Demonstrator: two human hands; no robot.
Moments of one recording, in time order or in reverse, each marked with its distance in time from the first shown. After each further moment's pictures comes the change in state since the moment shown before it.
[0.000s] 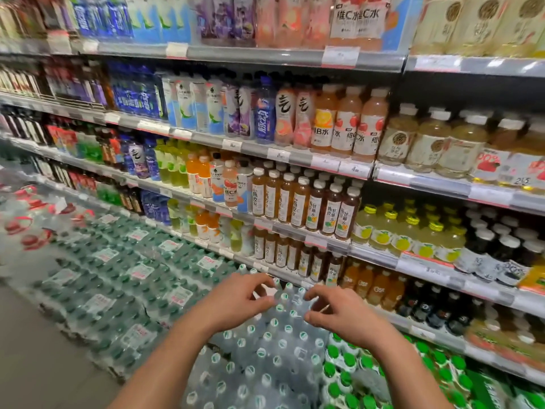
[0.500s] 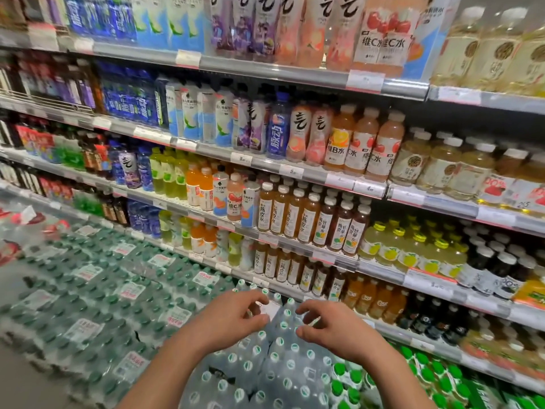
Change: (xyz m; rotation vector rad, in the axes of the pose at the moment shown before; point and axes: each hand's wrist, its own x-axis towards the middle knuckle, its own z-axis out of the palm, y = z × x) left_hand -0.005 -0.087 -0.055 -0.039 -0.044 0.045; right_hand 0.052 -0.084 0.029 -0.019 -0.015 0.081
